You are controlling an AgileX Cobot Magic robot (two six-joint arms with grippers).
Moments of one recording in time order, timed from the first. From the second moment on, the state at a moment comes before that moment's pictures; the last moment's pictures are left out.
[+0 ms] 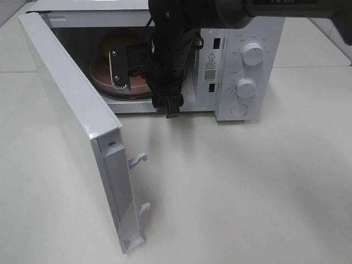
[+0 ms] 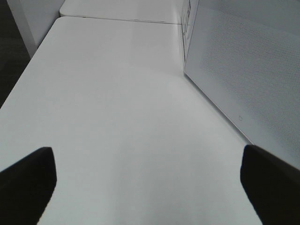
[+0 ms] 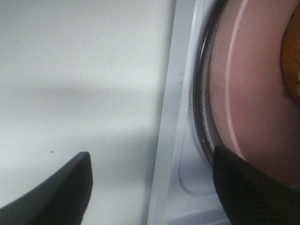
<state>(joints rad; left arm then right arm) 0.06 -0.01 -0.52 -0.05 1.08 0.01 0.68 2.21 -1.80 -0.23 0.76 -1.00</state>
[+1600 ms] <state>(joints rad) 0.06 -0.01 -0.52 -0.05 1.08 0.01 0.52 1.42 -1.05 -0.21 0.93 -0.35</state>
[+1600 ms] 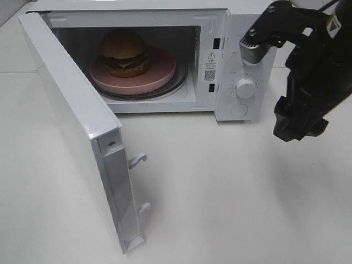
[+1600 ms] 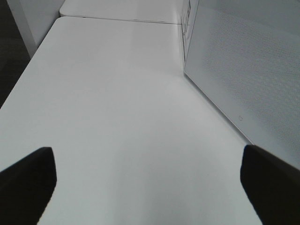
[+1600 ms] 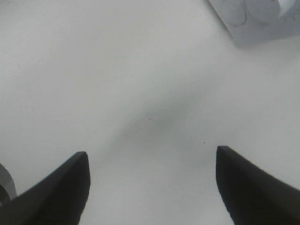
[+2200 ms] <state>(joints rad) 0.06 -0.01 -0.52 -0.05 1.08 0.01 0.13 1.39 -1.02 -0.23 0.88 0.14</state>
